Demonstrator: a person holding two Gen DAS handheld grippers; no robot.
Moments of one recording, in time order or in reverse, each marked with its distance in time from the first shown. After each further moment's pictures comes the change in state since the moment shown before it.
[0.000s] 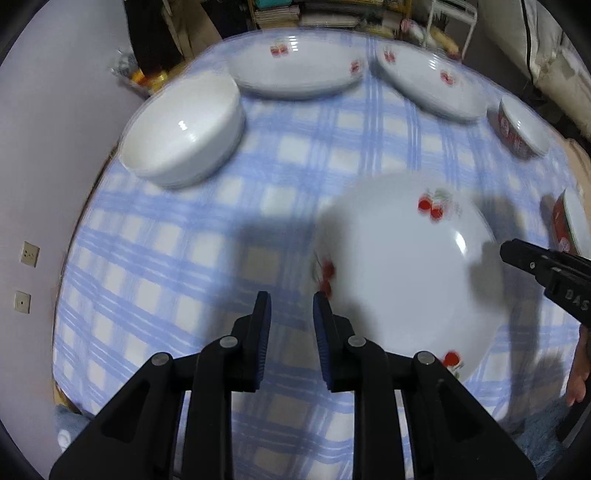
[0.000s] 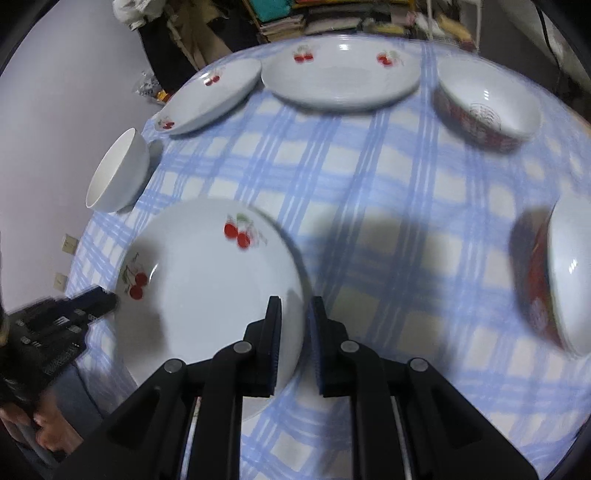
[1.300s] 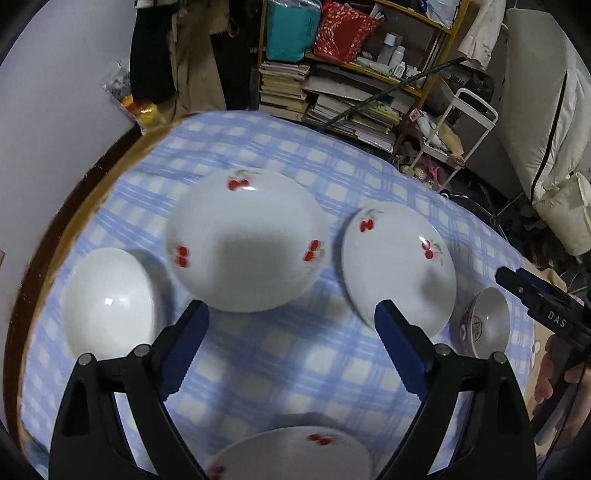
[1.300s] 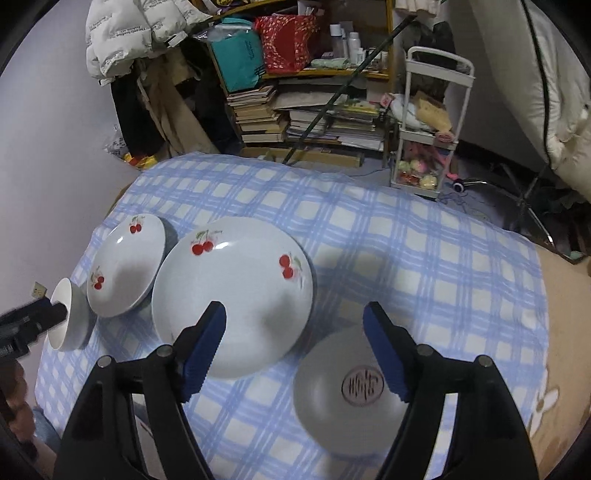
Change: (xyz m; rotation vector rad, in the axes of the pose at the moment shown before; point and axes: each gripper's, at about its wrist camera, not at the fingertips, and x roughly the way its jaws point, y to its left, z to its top) left arm 0.008 -0.045 0.198 -0.213 -0.128 -0.138; right arm -0.034 -0.110 0.219 -0.048 -0.169 -0.100
